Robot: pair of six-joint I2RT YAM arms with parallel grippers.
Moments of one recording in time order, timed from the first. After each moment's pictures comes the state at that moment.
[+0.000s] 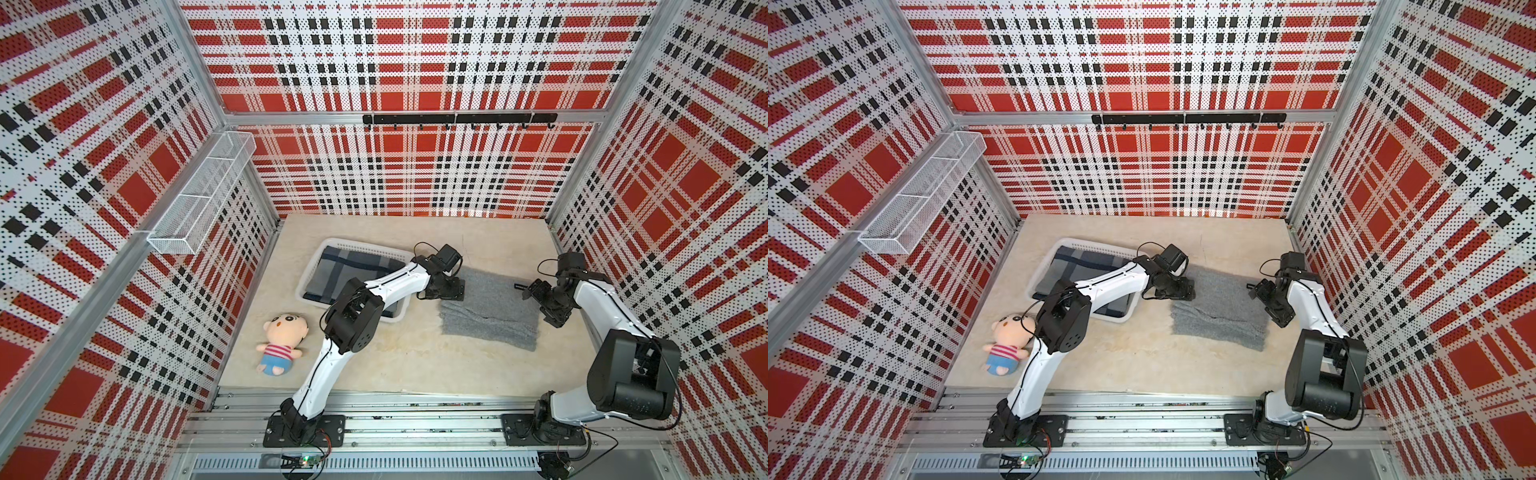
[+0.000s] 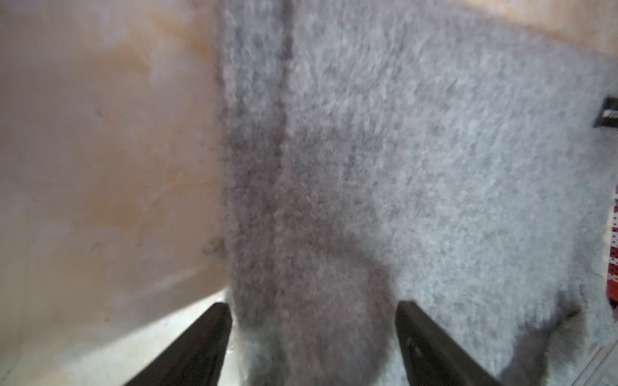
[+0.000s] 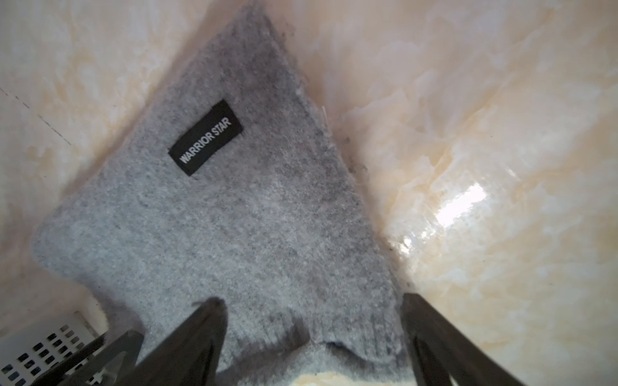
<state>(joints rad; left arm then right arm) -0.78 2.33 1.91 -0.67 0.20 -0.58 -0.24 1.47 1.04 -0.84 -0.14 0.63</state>
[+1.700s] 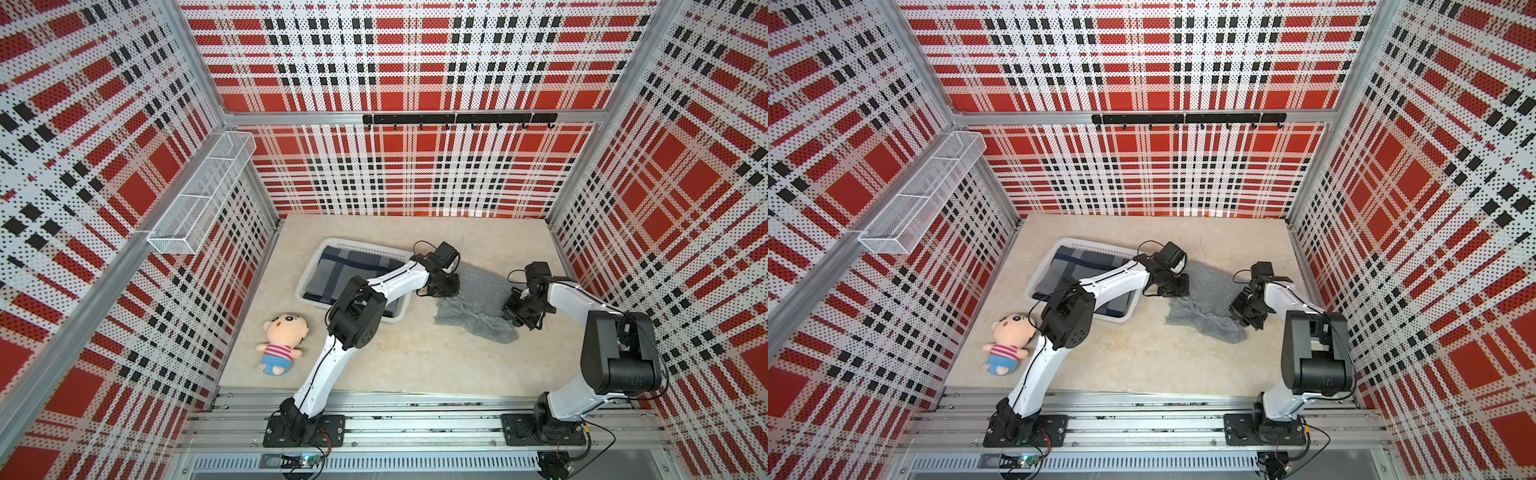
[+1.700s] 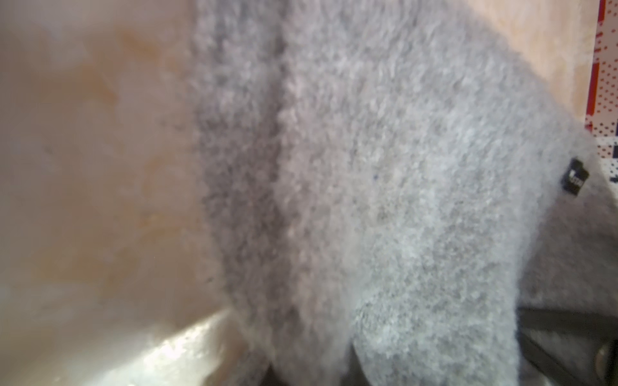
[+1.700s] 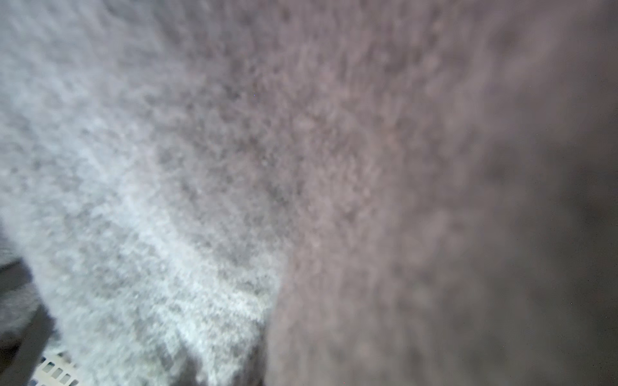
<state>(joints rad) -0.76 2.38 1.97 -0.62 0.24 -0.62 -0.04 1.59 0.95 -0.77 -0.28 0.65</state>
